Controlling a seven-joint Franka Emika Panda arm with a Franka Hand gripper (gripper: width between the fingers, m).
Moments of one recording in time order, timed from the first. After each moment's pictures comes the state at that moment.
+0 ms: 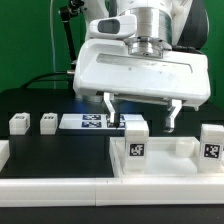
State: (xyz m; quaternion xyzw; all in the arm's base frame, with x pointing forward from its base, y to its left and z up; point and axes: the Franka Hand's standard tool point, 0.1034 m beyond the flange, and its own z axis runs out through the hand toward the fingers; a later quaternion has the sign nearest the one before) arm 0.615 0.011 0.089 0.96 0.04 0.28 0.05
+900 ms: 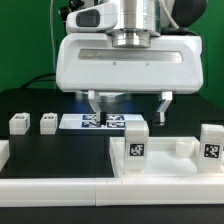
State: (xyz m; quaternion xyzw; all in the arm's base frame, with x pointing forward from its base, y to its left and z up) arm 0.627 -0.006 0.101 0.99 0.01 0.15 0.00
